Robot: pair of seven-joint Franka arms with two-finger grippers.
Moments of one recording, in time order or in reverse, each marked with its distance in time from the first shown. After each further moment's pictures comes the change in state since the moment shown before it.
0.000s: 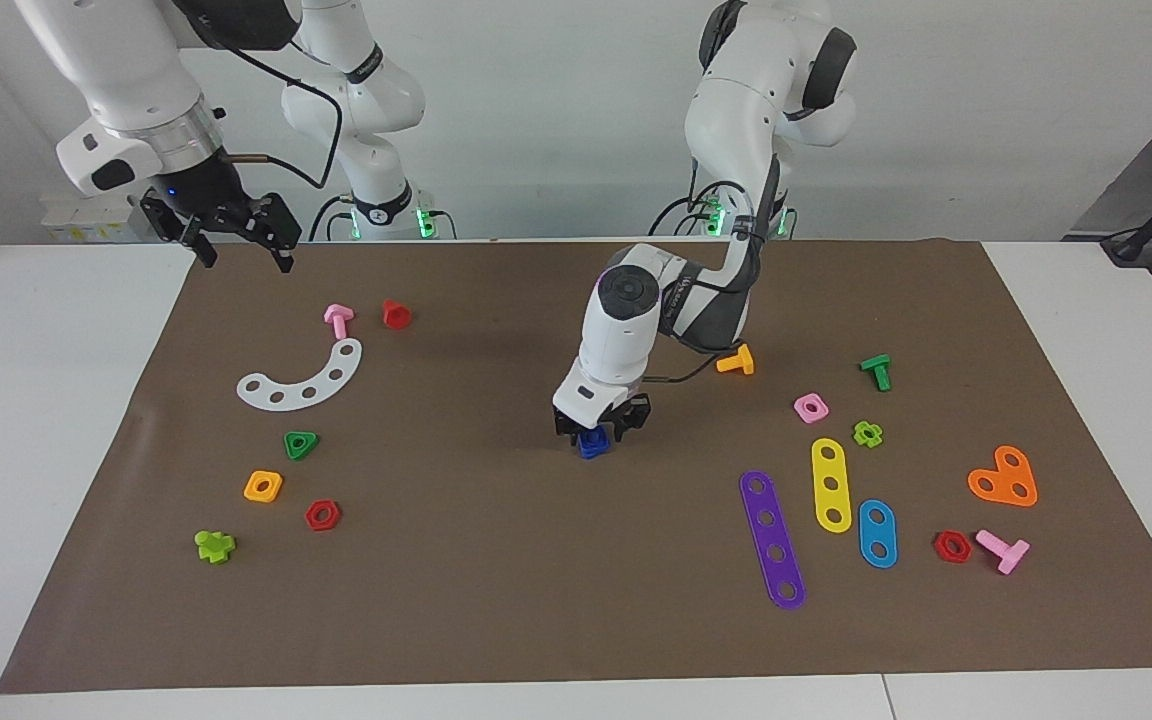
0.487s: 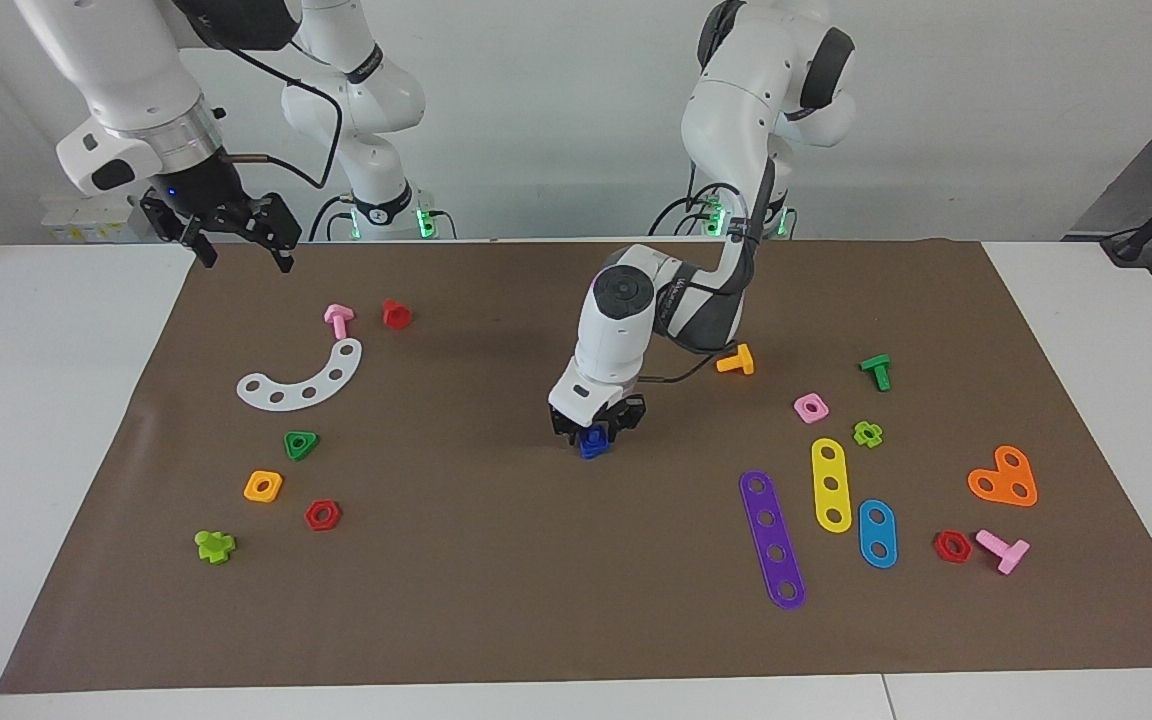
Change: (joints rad) left arm -0.010 0.000 -0.001 -0.010 0.001 0.012 0.000; right arm 0.000 0.000 0.000 0.000 0.000 0.000 0.000
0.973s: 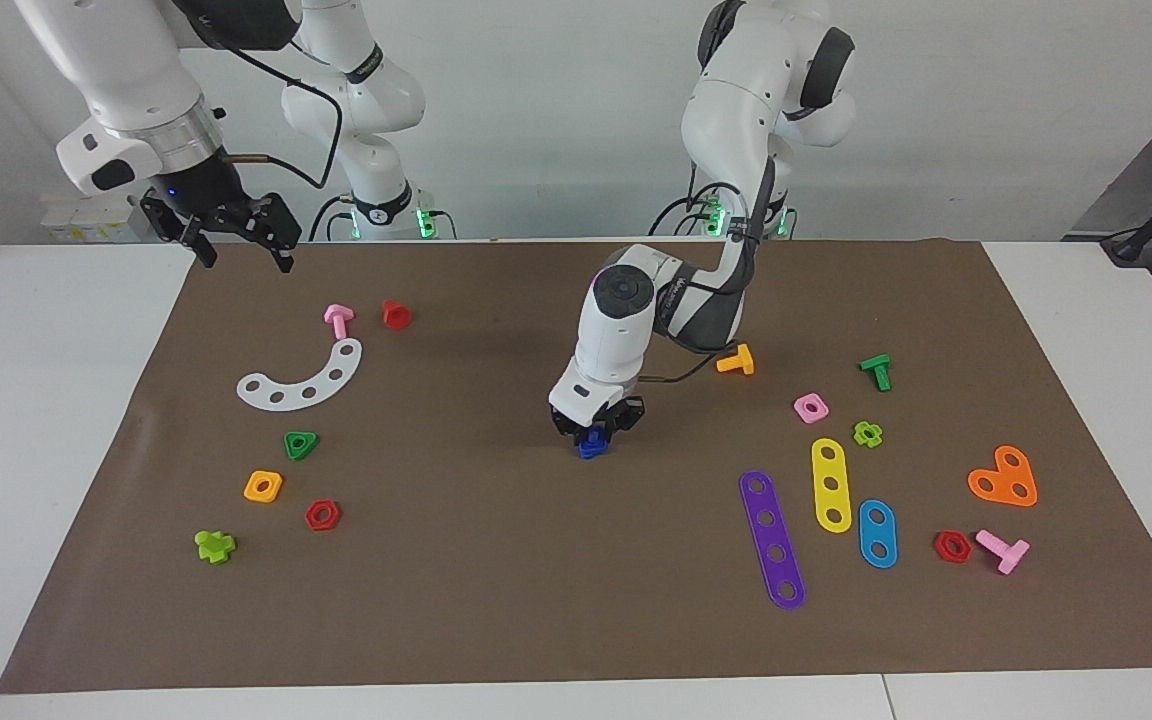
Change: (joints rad) left arm 0.000 -0.001 0.002 0.000 0.004 0.000 0.000; right arm 0.000 0.000 0.000 0.000 0.000 0.000 0.000
